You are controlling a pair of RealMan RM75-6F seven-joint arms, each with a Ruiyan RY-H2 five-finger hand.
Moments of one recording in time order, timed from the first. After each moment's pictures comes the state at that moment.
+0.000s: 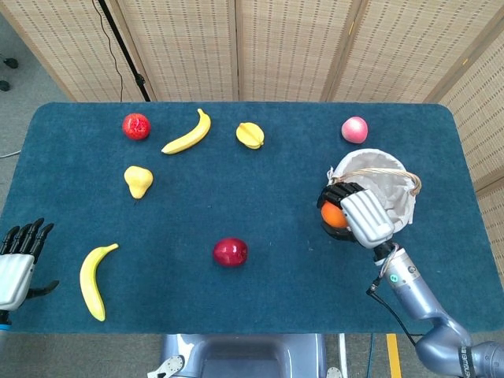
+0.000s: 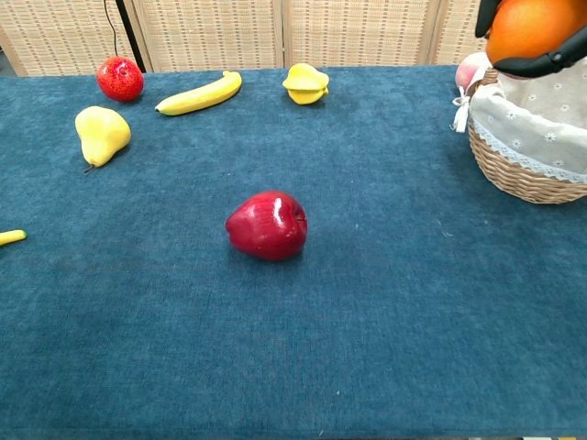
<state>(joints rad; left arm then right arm) -0.11 -1.10 -0.01 -1.64 1.47 1.41 0.14 0.56 -1.18 0.21 -1.74 -1.45 1.18 0.01</state>
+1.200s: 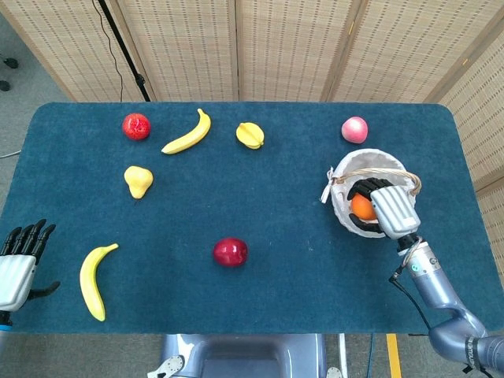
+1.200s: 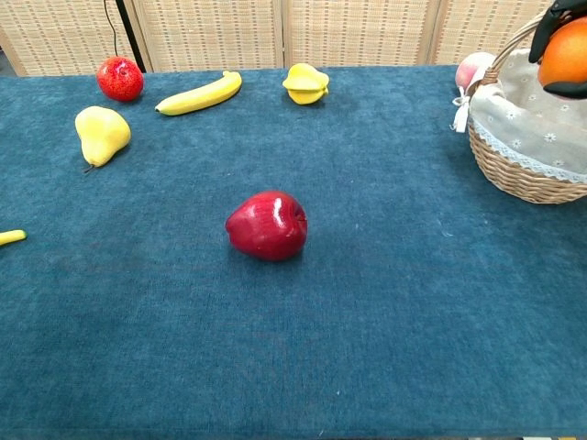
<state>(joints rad) -0.11 -1.10 0.00 -1.64 1.47 1.40 0.14 0.54 -1.24 0.18 -1.45 -1.44 1.17 0.18</state>
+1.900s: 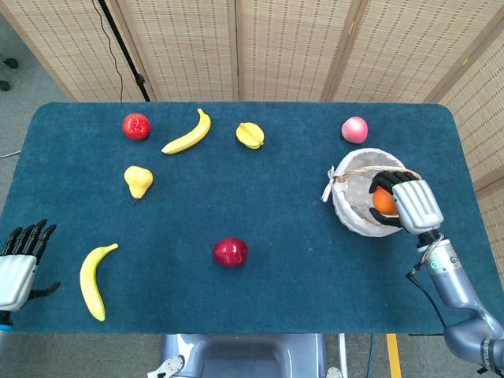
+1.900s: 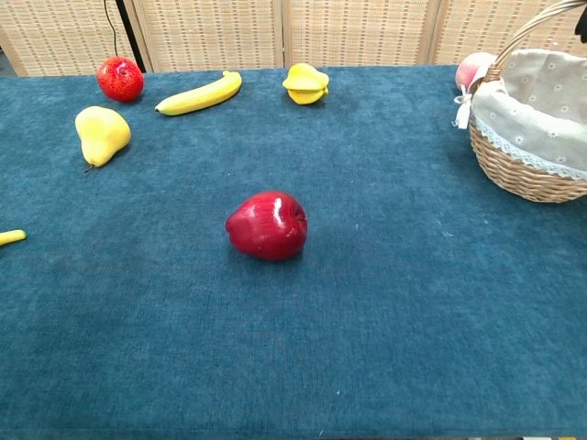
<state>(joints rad) -0.11 -1.10 0.00 -1.64 1.47 1.40 0.14 0.51 -1.17 0.18 -1.45 -1.42 1.19 0.15</state>
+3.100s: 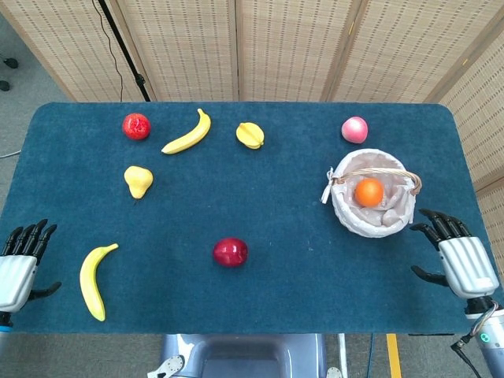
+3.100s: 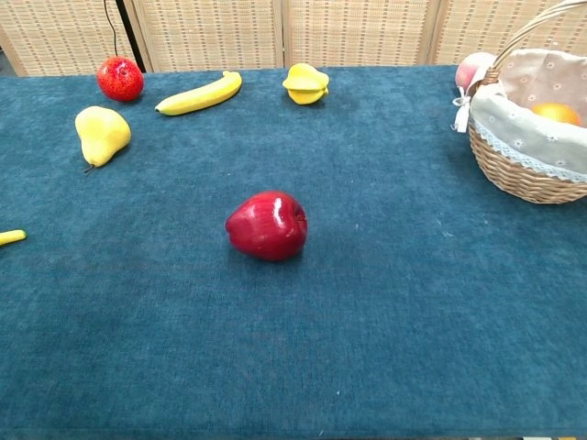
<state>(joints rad) -0.11 -1.09 0.00 -1.65 1.49 1.41 0.13 0.22 -1.00 0.03 -1.65 -1.54 1.46 0.03</state>
